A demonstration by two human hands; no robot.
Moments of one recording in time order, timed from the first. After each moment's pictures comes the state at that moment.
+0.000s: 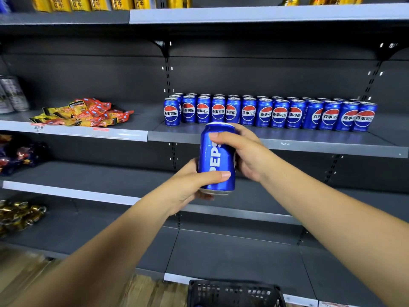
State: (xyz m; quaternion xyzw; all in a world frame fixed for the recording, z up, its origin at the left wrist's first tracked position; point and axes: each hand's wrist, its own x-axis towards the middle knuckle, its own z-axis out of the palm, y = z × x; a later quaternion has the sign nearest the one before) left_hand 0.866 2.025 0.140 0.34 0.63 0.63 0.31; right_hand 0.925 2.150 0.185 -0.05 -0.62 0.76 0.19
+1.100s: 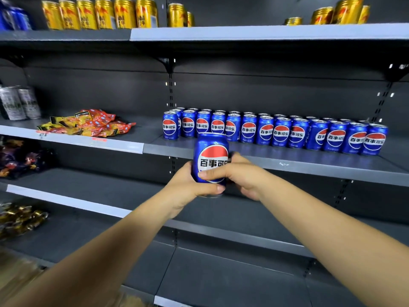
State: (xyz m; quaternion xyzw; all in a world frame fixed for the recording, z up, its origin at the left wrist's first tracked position) left_hand 0.845 2.082 0.128 0.34 0.63 0.67 0.21; right_hand 0.919 2.206 0.173 -0.13 -0.75 0.64 0.08
